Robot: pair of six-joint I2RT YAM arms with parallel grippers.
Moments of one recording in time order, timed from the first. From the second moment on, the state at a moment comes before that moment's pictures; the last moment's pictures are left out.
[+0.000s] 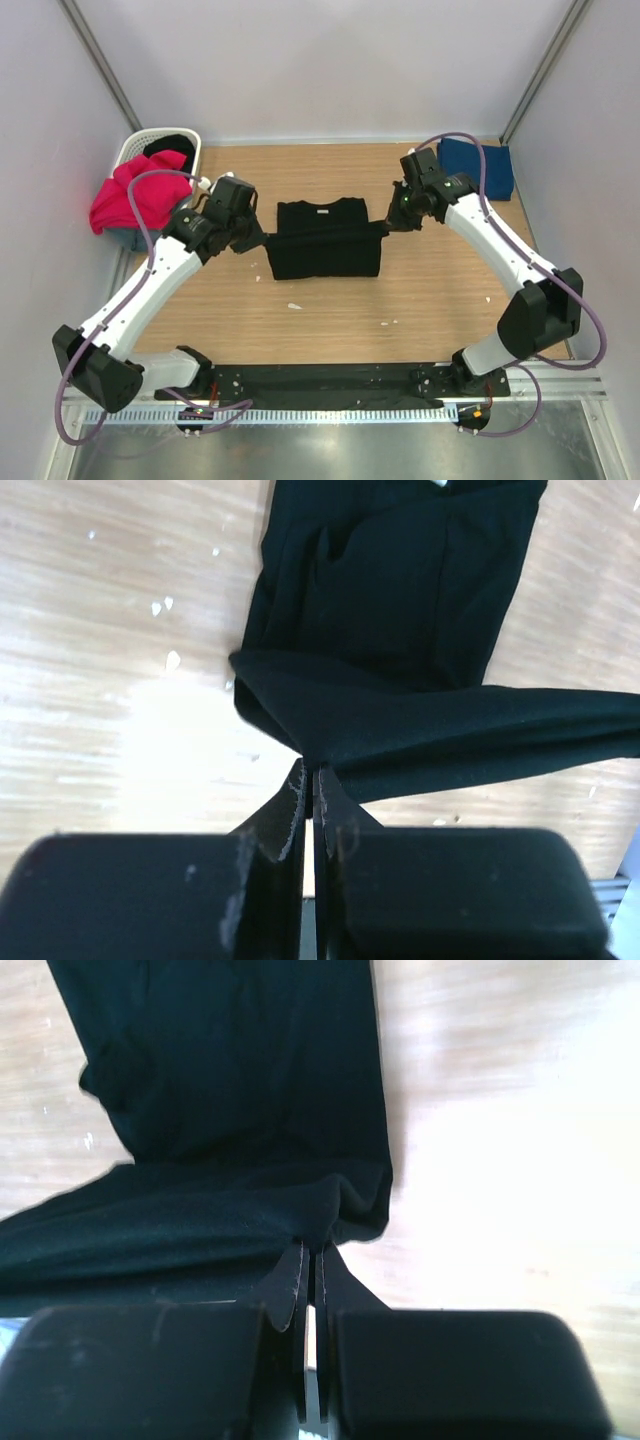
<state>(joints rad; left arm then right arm) -0.53 1.22 1.24 -0.91 -0.18 -0.86 0.39 1.49 1.37 -0.88 -0.07 0.62</state>
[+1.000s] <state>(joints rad) -0.32 1.60 1.36 -0.64 -0.11 -0.70 0.29 2.02 1.74 -0.70 -0.16 0.55</state>
